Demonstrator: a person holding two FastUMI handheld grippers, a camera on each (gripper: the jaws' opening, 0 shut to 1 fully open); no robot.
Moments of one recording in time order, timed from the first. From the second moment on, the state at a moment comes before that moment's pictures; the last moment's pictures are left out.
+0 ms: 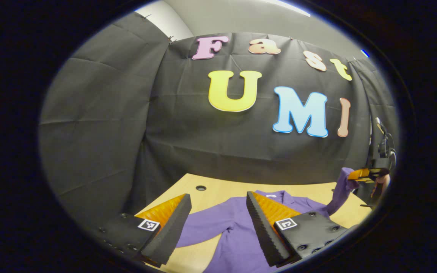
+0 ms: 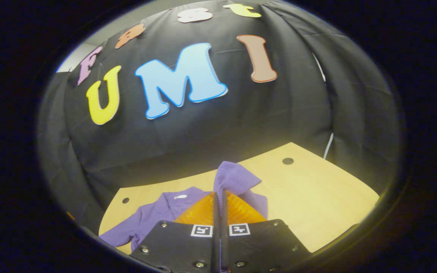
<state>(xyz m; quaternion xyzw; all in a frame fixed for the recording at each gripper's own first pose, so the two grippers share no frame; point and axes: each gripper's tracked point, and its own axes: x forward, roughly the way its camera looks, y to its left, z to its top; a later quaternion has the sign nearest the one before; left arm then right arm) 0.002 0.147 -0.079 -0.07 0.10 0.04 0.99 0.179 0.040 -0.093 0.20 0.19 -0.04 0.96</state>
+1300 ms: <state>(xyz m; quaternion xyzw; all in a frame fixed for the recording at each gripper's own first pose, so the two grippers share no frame) -0.070 0.289 -0.131 -0.05 0.13 0.15 0.98 0.219 0.296 -0.248 0.06 0.35 0.11 0.93</state>
